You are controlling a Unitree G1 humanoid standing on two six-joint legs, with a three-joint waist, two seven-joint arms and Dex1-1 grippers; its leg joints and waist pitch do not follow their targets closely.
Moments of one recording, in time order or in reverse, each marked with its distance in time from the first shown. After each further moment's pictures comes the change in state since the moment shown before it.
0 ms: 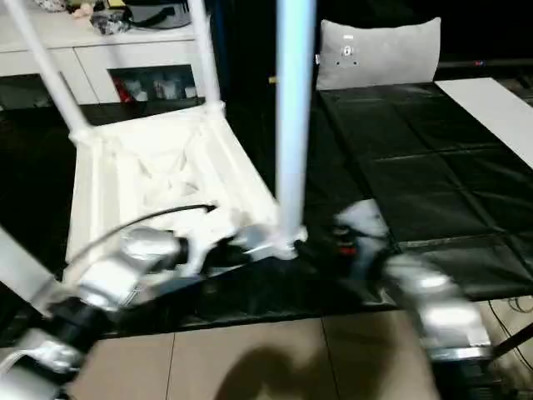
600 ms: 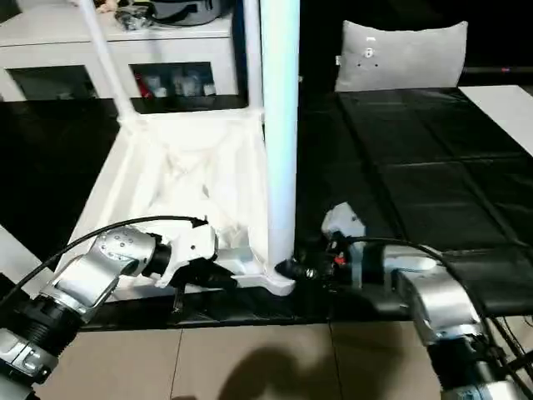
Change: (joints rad) left arm 0.012 0.089 -0.045 -0.051 -0.032 -0.048 -0.207; right arm -0.096 -0.026 0.138 0.092 0.015 -0.046 0.269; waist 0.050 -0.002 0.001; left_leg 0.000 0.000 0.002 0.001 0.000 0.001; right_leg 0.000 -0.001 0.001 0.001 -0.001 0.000
